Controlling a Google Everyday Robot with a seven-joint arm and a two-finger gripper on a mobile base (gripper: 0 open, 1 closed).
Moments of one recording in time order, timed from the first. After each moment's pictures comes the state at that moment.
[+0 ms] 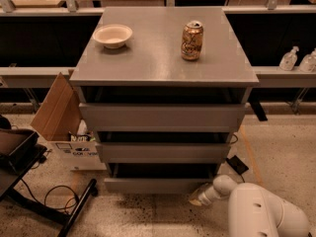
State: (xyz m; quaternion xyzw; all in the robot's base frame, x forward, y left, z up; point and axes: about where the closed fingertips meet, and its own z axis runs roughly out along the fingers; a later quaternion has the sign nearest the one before) arm 0.590 -0.194 0.095 -0.49 0.83 0.18 0.20
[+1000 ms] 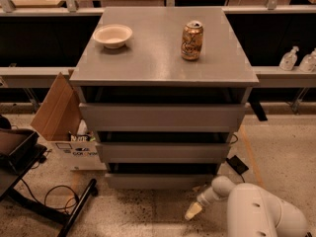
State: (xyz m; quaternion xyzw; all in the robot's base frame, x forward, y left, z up) arm 0.585 -0.189 0.090 -0.50 0.83 0.19 0.19
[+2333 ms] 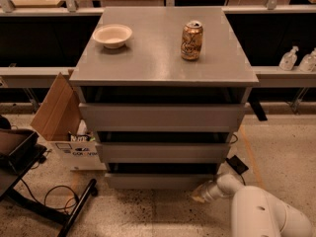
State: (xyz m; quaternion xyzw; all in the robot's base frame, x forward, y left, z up) arm 0.607 -0.209 0.100 -0.49 0.83 0.17 0.22
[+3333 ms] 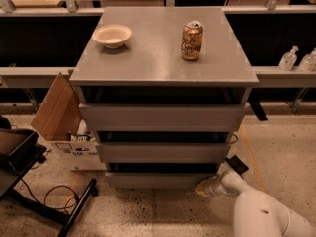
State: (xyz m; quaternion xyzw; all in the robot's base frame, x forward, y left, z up) arm 0.641 -0.235 0.114 -0.47 0.83 0.14 0.26
